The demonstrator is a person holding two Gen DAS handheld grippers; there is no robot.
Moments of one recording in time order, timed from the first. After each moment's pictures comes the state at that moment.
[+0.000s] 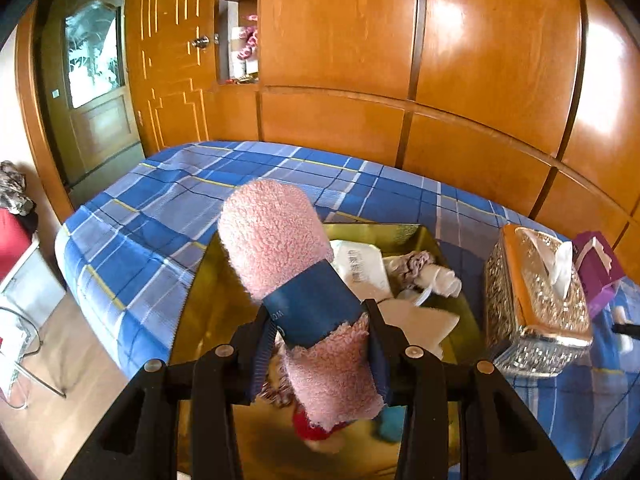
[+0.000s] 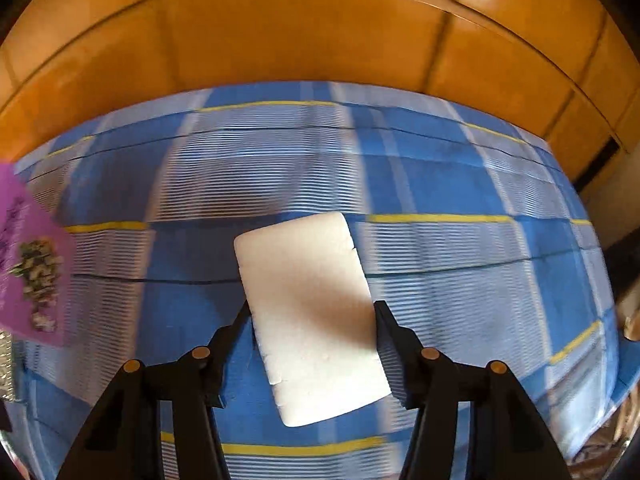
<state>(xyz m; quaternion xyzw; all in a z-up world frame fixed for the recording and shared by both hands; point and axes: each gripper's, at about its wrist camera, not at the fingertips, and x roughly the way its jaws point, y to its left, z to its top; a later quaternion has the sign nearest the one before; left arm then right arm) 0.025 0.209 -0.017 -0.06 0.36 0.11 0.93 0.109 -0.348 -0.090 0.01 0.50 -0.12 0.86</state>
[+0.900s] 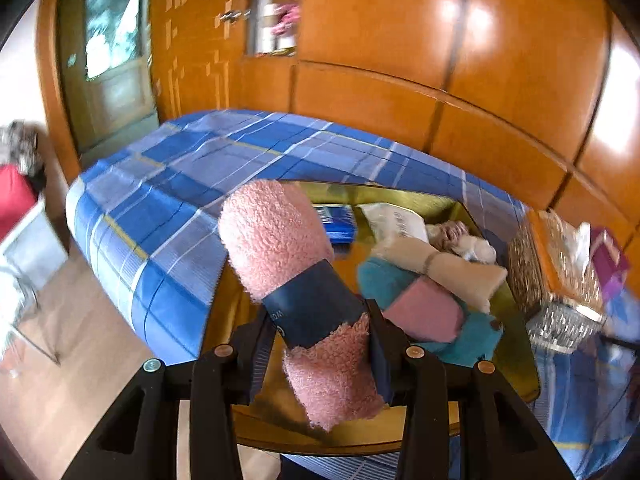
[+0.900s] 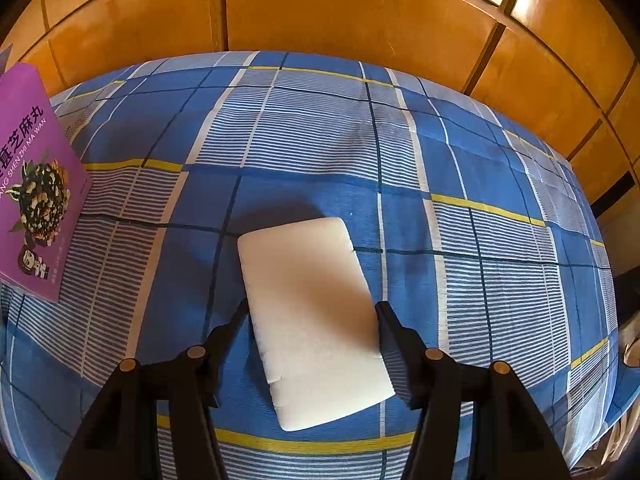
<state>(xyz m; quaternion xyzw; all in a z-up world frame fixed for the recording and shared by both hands) -0.011 0.260 -0.044 -0.12 0.38 0.13 0.91 0.100 -0.314 -0.119 -0.04 0.52 -0.09 0.85</state>
